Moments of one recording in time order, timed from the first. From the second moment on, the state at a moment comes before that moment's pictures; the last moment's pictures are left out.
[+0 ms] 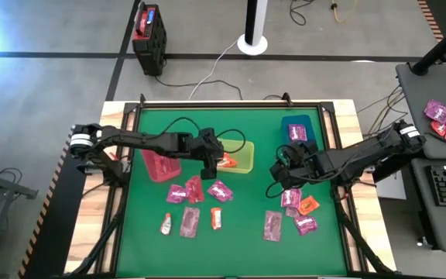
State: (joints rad) left arm 0.10 1.63 1.09 -0.32 -0.17 0.18; right arm 0.26 1.28 0.93 -0.96 0.79 1.07
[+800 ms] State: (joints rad) left arm -0.24 1.38 0.94 0.00 -0.25 0.13; right arm 0.53 1.54 0.93 -0.59 0.23 0.67
